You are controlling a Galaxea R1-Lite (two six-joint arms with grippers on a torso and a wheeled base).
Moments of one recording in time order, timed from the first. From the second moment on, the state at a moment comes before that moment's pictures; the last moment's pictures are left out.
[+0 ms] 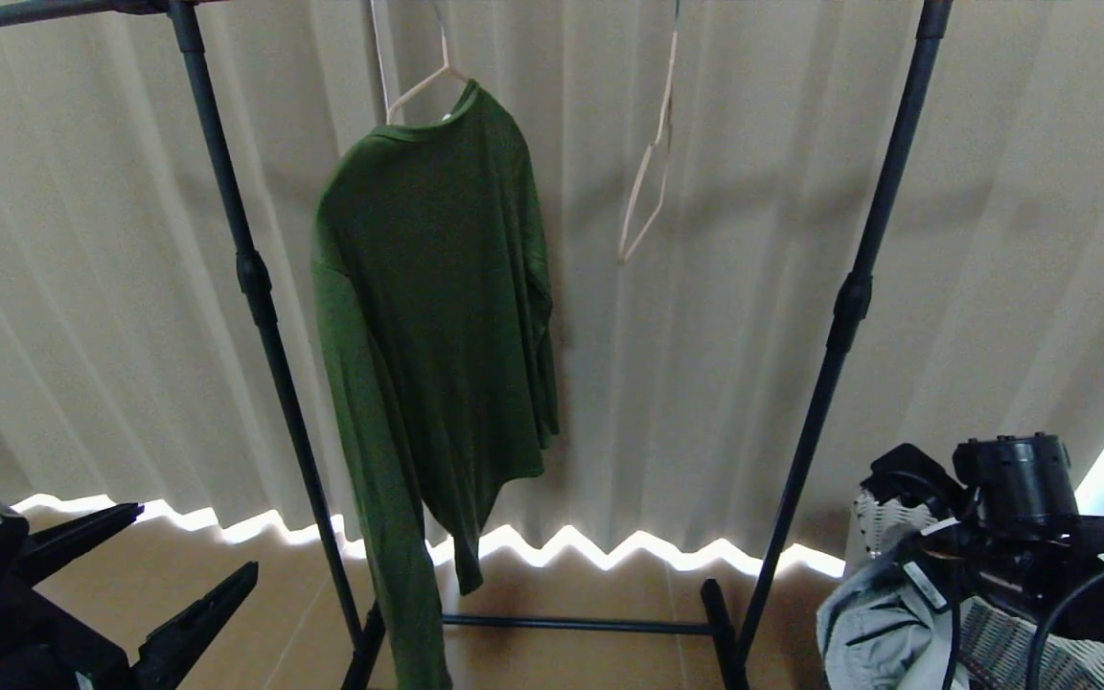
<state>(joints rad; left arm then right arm) -0.22 1.01 -0.12 -0.68 -0.06 0.24 0.14 1.79 -0.44 -0.58 -0.40 -0.40</state>
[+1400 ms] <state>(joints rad) -0.30 1.09 -0.18 -0.68 -0.06 0.33 0.47 1.51 -0.75 -0.58 -0.30 -0.21</state>
